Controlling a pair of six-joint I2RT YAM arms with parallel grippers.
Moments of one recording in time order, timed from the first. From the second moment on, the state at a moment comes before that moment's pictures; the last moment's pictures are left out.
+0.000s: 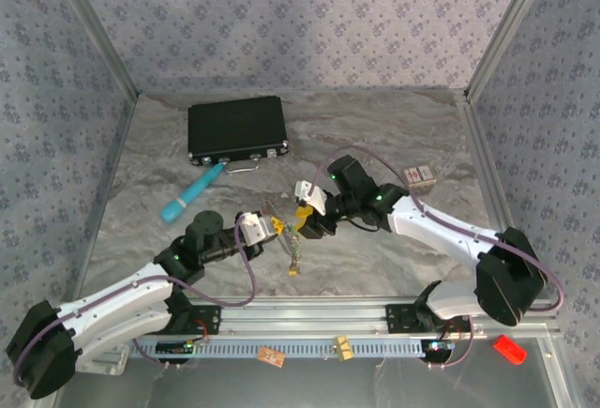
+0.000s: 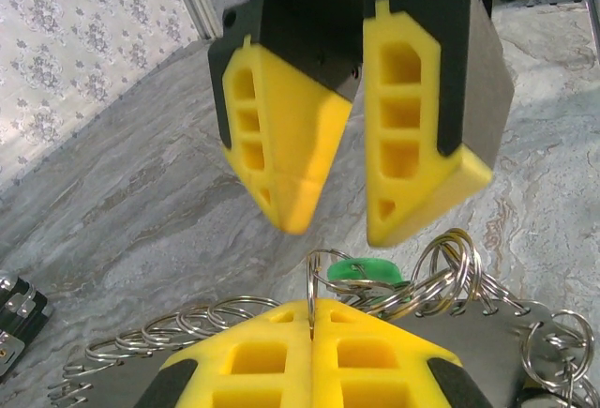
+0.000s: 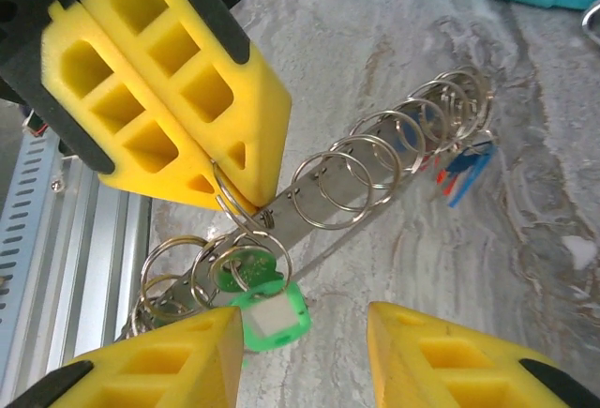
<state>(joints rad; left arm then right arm) -0.82 0.78 0.29 0.23 0.28 0.32 0.76 1.36 0.92 -0.35 -0.62 -0.38</state>
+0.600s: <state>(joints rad) -0.82 0.77 0.28 0.25 0.30 0.32 0.77 1.41 0.92 -0.32 -0.62 -0.36</state>
